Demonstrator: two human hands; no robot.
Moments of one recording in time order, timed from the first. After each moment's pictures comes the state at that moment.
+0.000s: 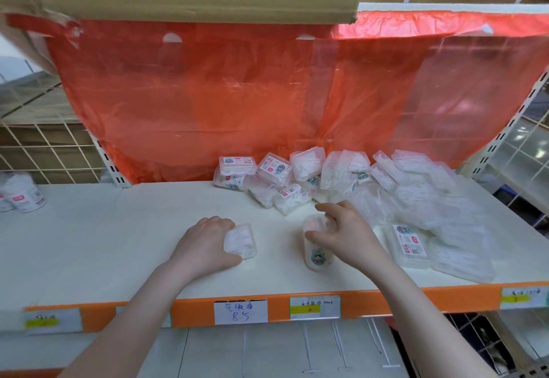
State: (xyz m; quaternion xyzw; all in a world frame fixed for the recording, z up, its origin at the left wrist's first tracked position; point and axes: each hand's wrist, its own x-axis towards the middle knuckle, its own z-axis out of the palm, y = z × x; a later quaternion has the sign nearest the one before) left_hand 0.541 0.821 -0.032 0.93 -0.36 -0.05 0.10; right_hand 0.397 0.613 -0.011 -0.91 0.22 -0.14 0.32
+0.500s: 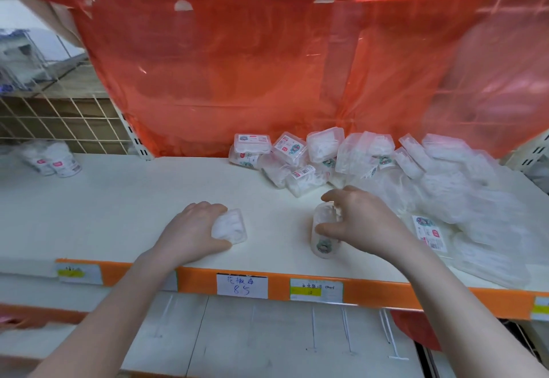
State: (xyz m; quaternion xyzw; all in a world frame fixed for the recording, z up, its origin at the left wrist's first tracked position) left_hand 0.528 0.849 -0.036 0.95 -0.30 -0.03 0.10; right_hand 0.394 0.600 0.004 -0.98 0.11 -0.07 0.17
